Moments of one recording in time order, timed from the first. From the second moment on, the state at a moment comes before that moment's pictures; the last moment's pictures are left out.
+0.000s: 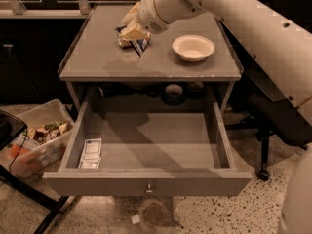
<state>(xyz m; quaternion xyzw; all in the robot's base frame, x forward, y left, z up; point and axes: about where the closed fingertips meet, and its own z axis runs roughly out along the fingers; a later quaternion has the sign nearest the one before) 0.712 0.051 0.964 -0.64 0.61 0.07 0.47</state>
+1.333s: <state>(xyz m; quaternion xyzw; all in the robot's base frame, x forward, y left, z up) 0.765 0.051 0.868 -0.67 0.67 0.00 0.31</state>
